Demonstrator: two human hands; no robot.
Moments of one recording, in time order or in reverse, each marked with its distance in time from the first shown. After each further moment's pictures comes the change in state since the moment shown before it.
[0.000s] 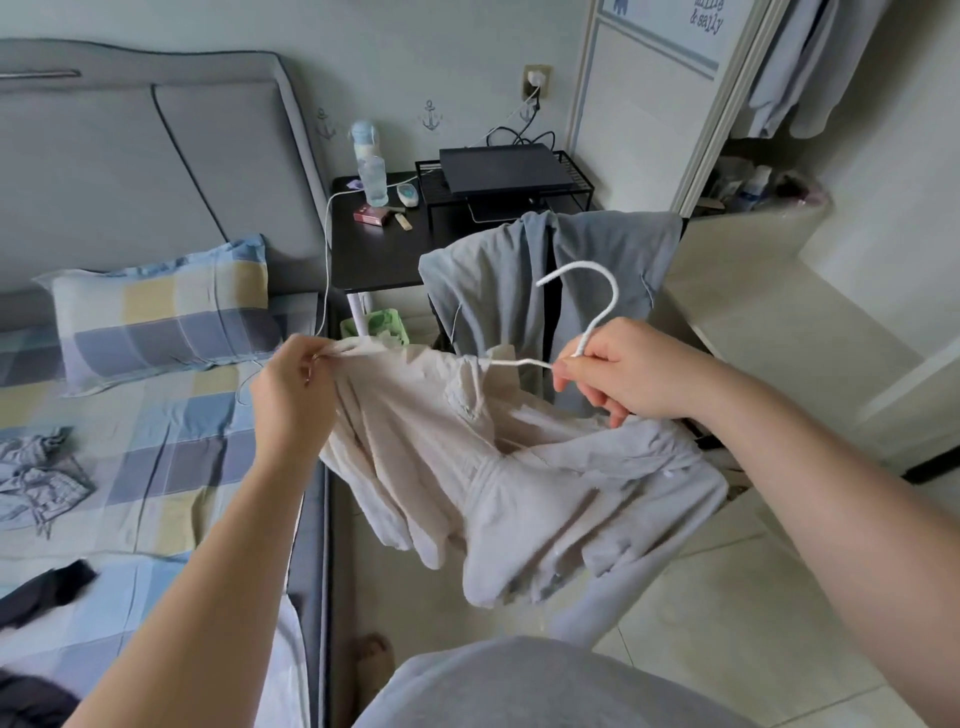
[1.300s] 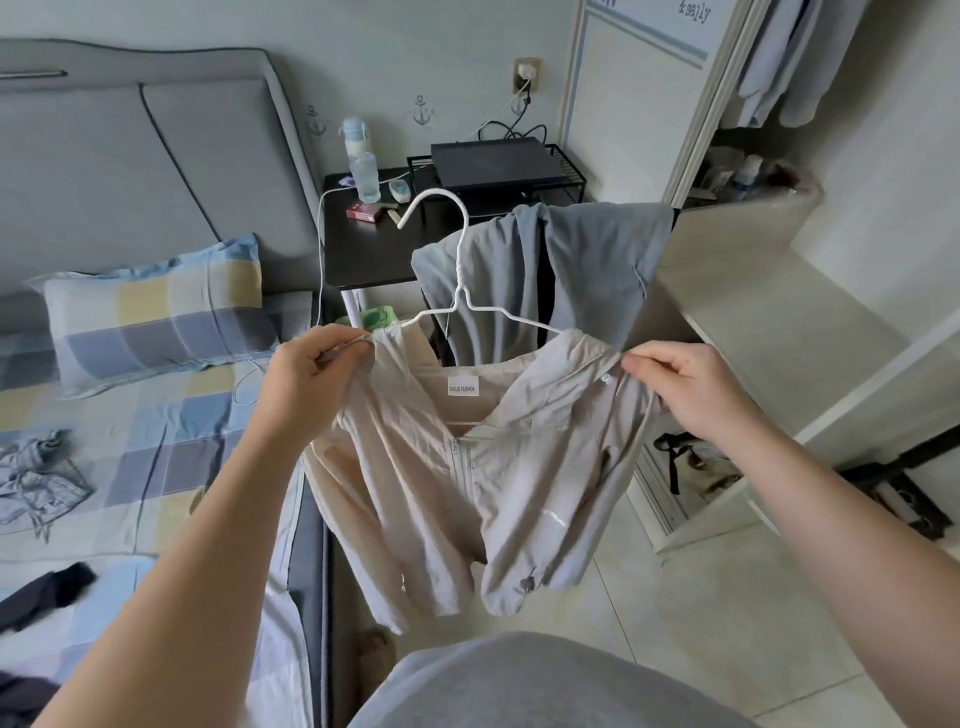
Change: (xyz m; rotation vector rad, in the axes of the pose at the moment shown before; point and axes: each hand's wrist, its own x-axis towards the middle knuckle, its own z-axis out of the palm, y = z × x) left_hand -0.003 0.028 -0.009 -0.131 -0.266 0.167; right_hand -0.017 0.108 0.014 0.262 0.441 -0.058
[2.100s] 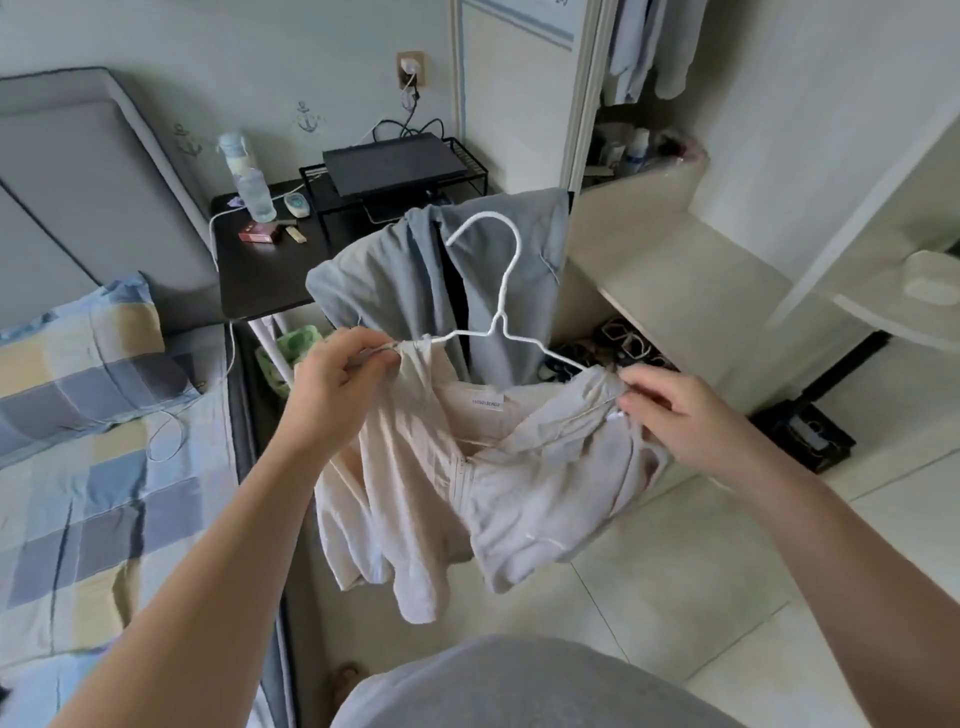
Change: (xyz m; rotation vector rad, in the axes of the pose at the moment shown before) left_hand 0.023 0.058 0.107 -0.104 -0.244 0.133; right_hand -0.070 0.013 -0.067 -0.125 -0.040 0.144
